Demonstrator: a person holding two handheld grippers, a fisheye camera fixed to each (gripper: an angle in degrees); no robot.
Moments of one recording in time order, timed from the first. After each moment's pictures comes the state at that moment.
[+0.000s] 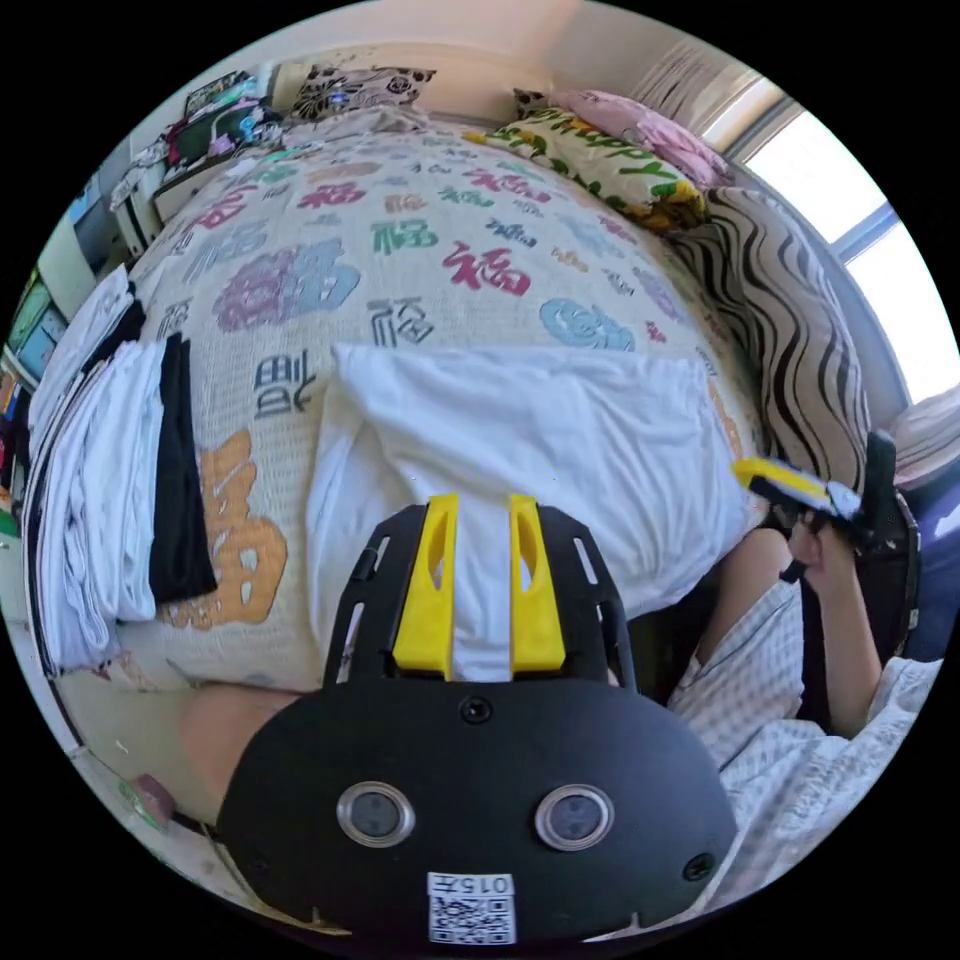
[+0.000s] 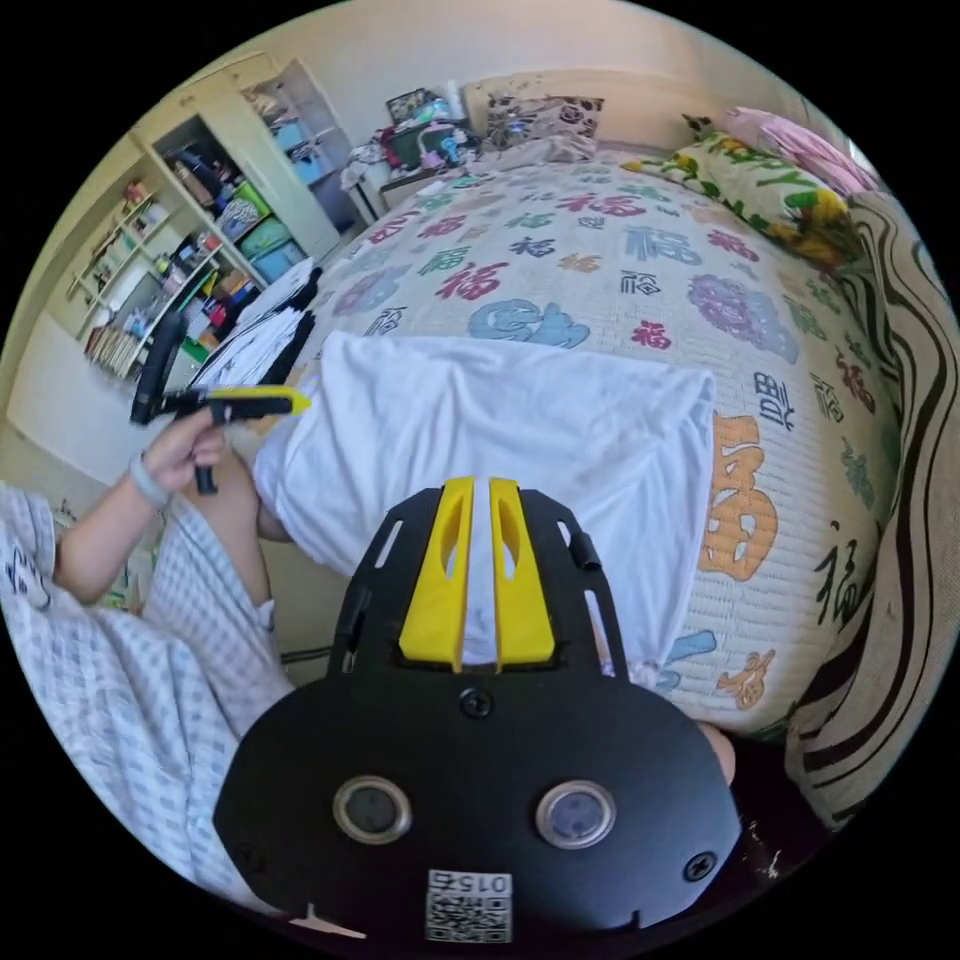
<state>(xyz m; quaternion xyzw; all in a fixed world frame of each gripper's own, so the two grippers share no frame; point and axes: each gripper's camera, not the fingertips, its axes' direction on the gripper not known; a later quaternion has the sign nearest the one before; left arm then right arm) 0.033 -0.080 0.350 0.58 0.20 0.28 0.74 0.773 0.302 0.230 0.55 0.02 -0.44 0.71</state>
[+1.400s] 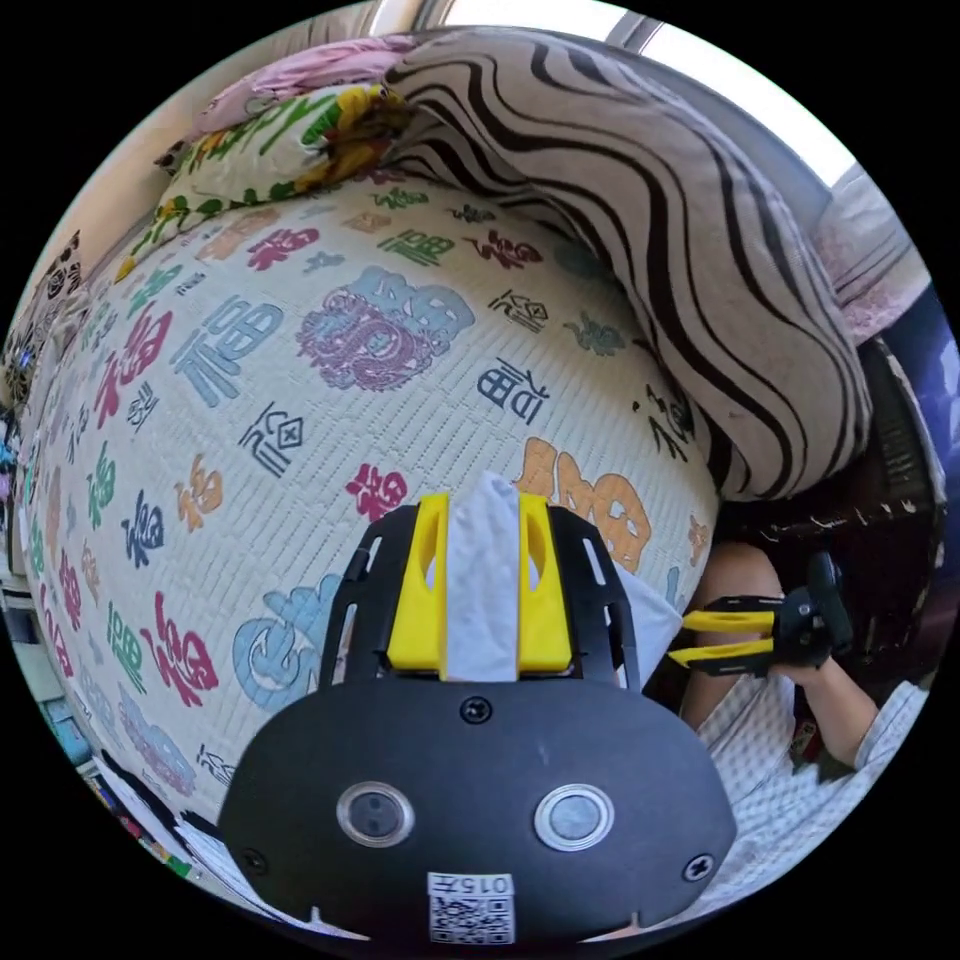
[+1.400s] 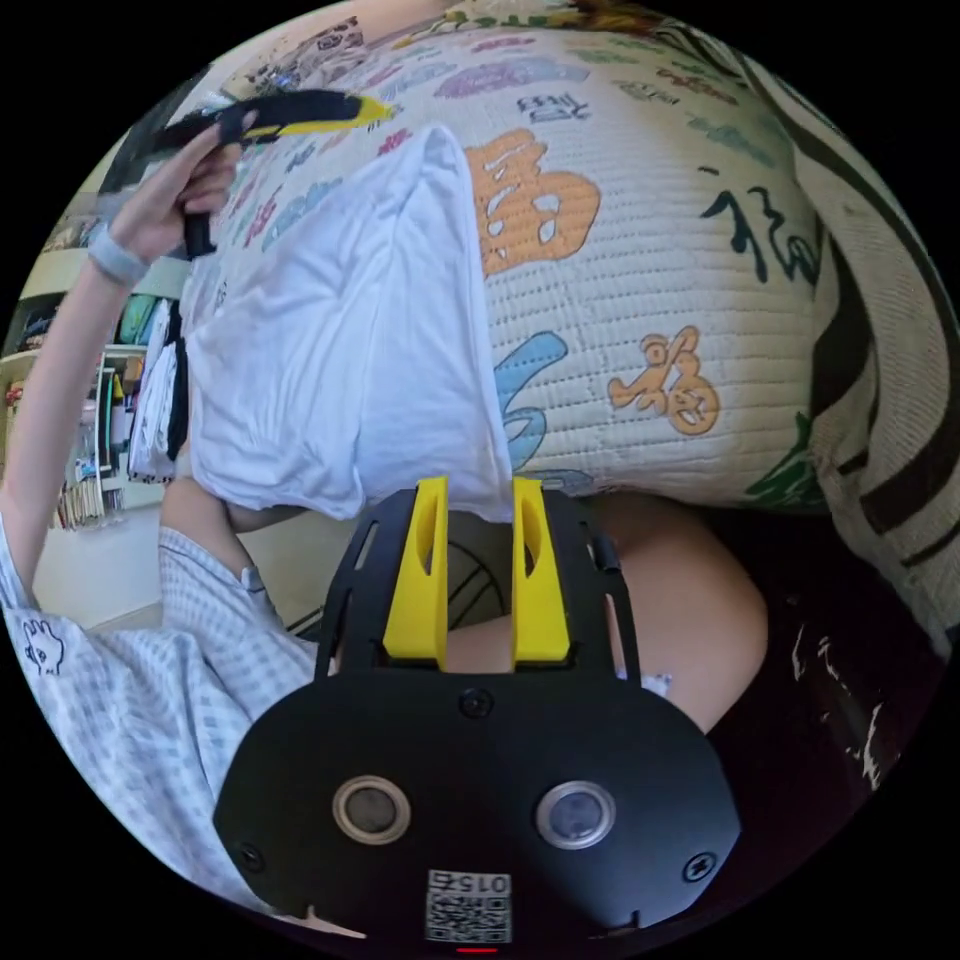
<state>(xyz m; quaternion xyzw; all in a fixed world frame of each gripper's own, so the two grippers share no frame) 0.449 -0.078 0.188 0.54 0.00 0.55 0.64 1.062 0.196 0.135 0.42 -0.04 -0.27 0.87</state>
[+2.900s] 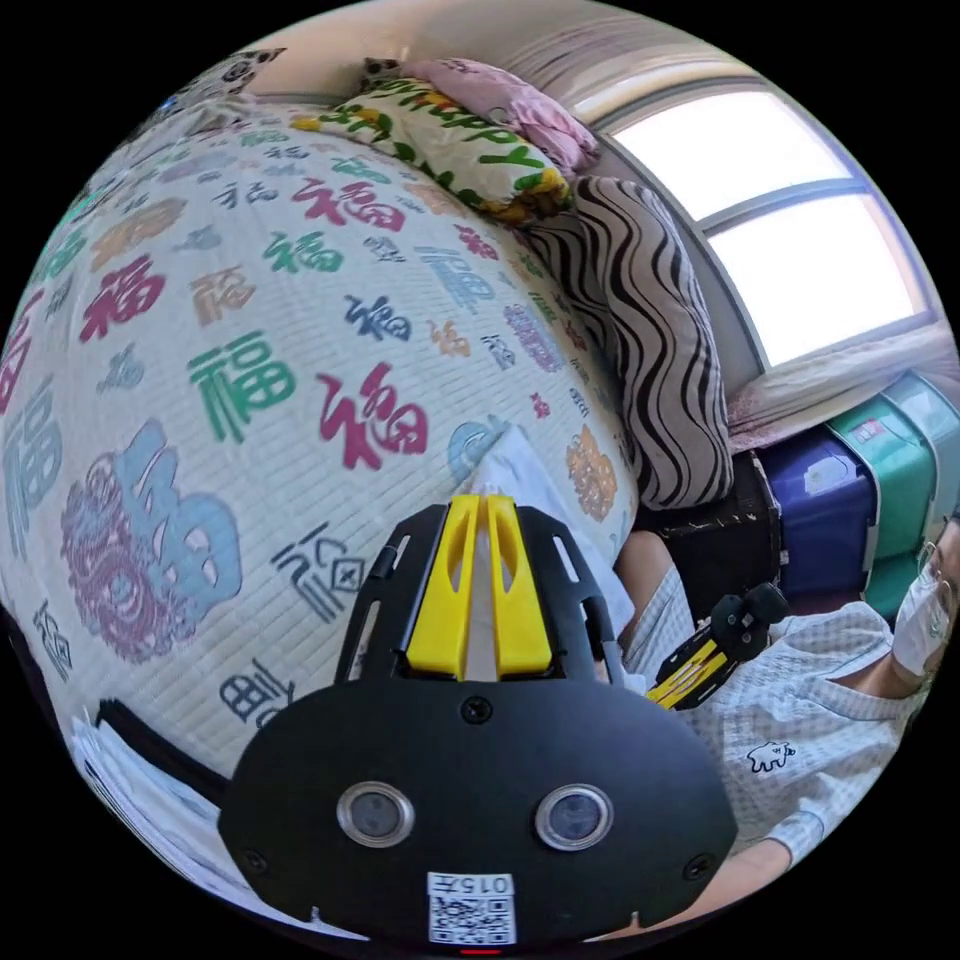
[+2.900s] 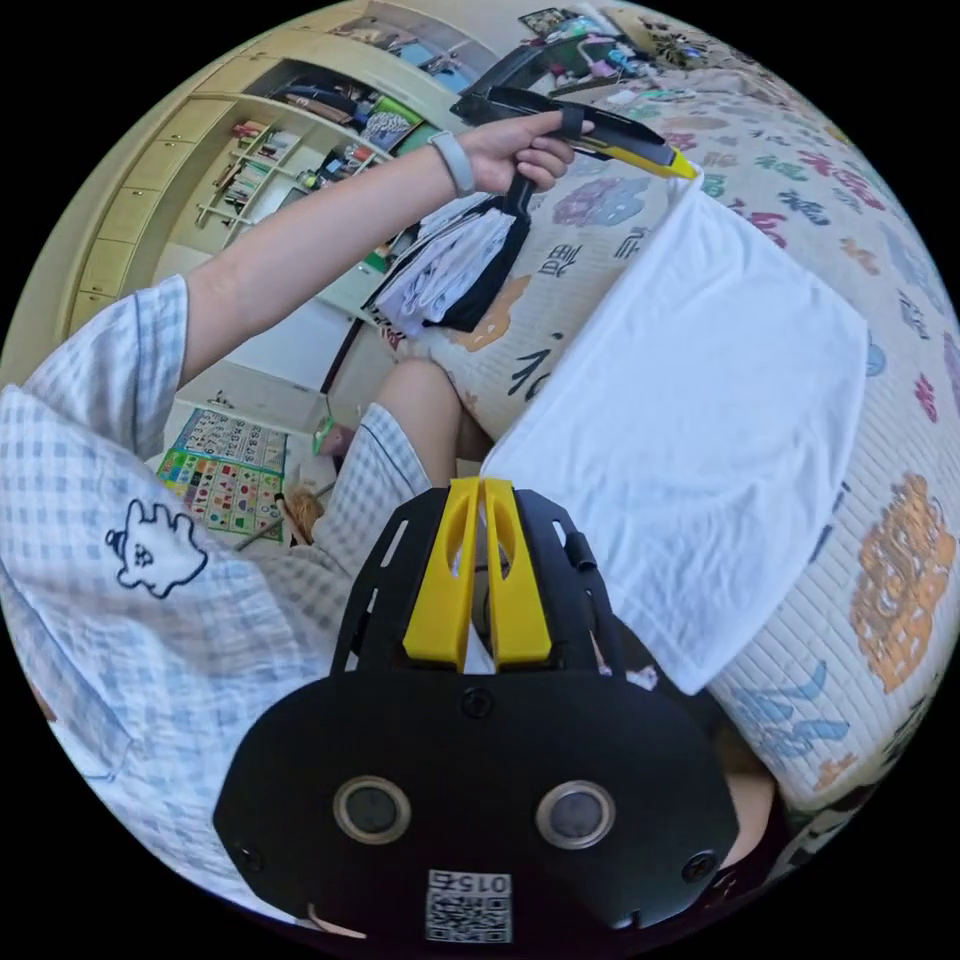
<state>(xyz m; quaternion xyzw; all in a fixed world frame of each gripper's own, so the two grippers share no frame) -0.045 -0.268 0.080 0.48 0.27 0.52 0.65 0.744 0.247 0.301 0.30 -0.02 -0.63 0.71</state>
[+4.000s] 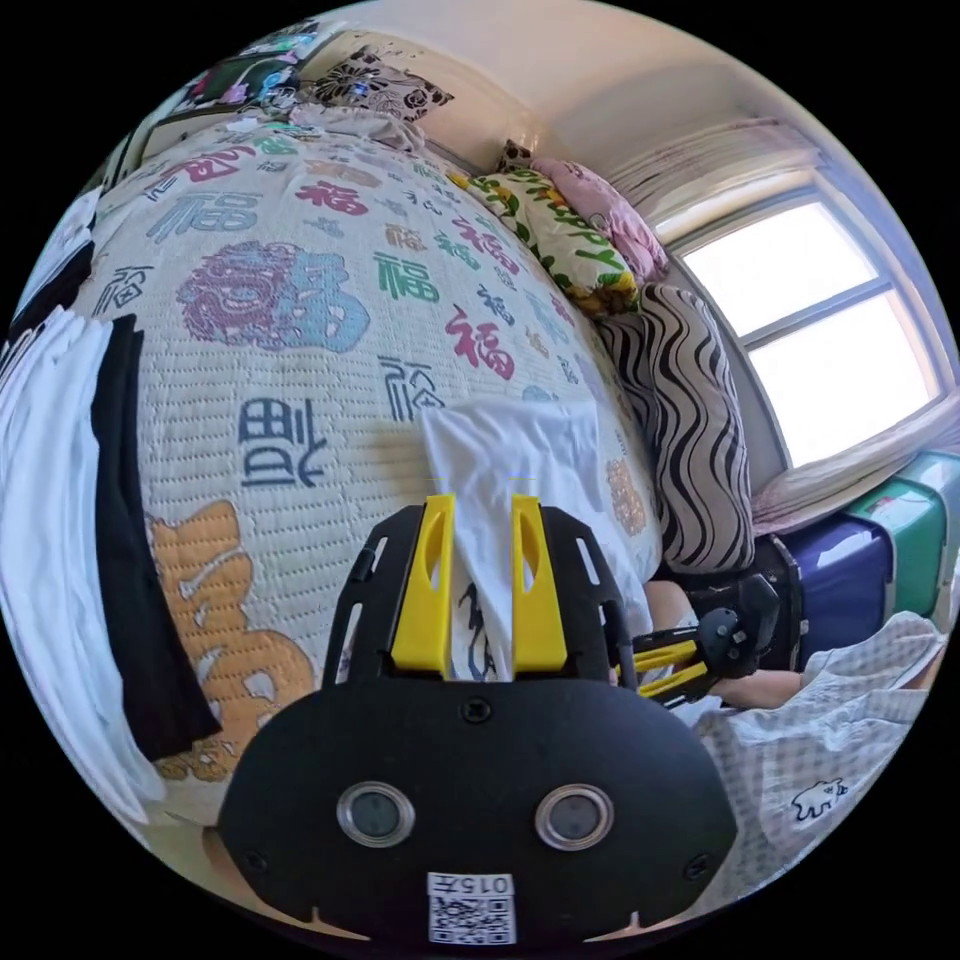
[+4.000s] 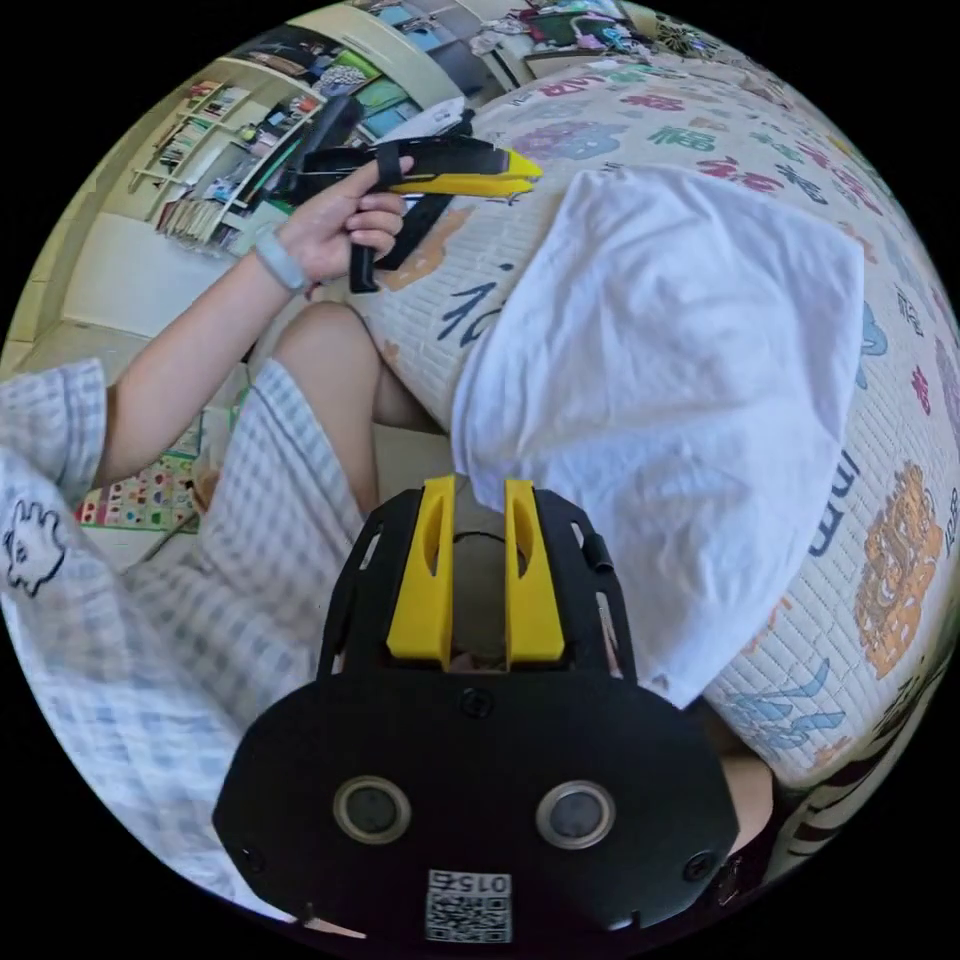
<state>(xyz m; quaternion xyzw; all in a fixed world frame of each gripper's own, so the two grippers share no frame) -0.180 -0.216 0.213 0.55 0.38 0.38 0.63 0.658 0.097 0.445 0.34 0.09 -0.58 0.74</state>
